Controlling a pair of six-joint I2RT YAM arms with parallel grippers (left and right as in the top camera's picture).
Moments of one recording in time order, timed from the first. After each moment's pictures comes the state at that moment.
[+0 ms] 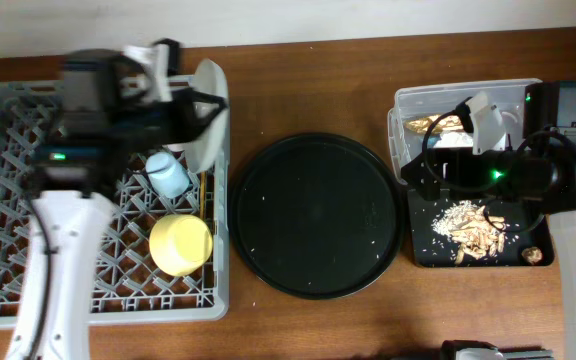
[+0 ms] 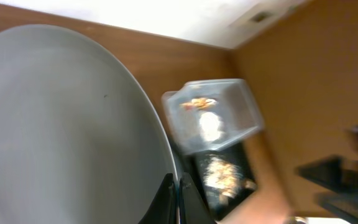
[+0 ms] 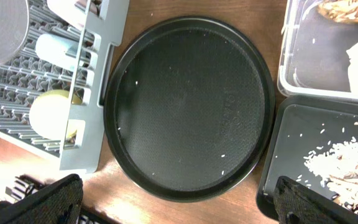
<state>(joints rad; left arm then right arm) -0.05 1.47 1.54 -0.71 0.78 -0.34 -0.10 1.31 1.55 -1.36 -0.52 -0.07</state>
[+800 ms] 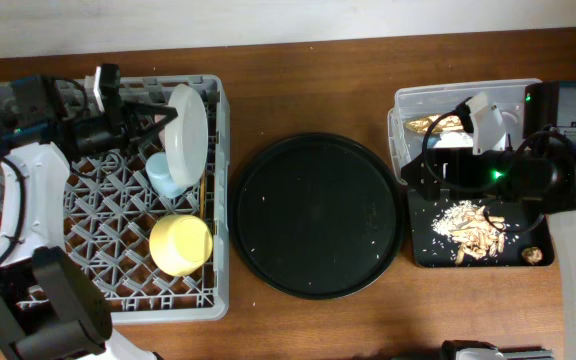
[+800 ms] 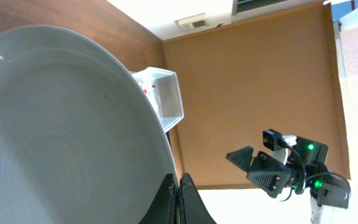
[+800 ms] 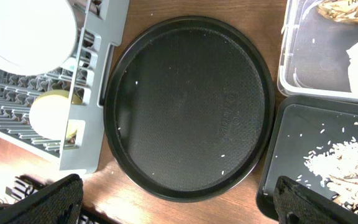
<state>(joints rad) 0.28 1.82 1.50 -0.76 1.38 -0.23 -0.10 1.31 1.55 -1.36 -0.52 -0.07</state>
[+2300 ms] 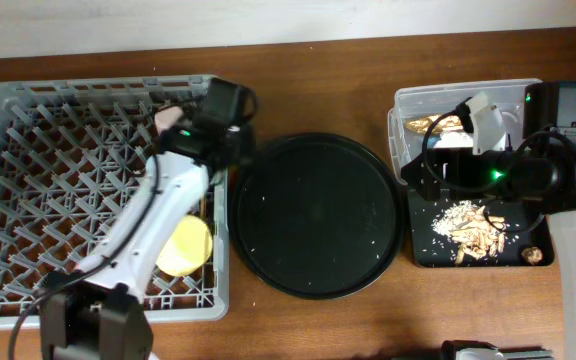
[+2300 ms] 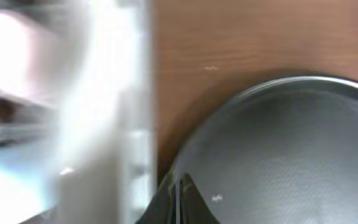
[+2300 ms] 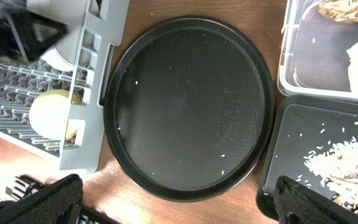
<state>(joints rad) -0.37 1.73 1.46 -0.76 -0.17 -0.31 -0.10 1.31 1.55 -1.36 -0.52 -0.07</state>
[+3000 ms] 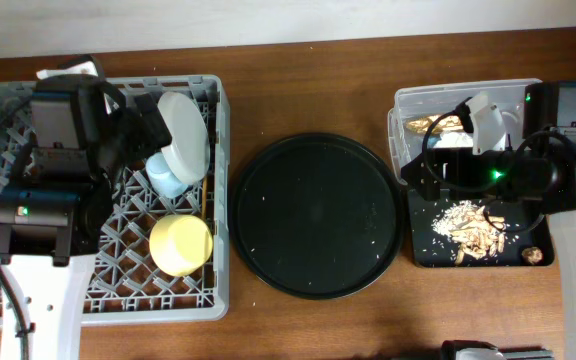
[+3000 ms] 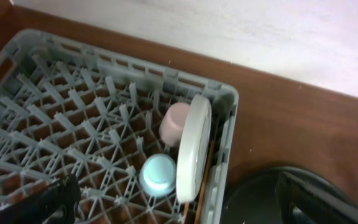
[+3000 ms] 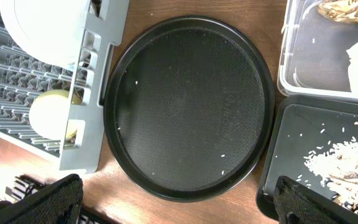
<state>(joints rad) -0.11 1.31 1.61 -0.98 -0.21 -0.33 -0.10 1.32 1.55 -1.36 -0.52 -0.07</state>
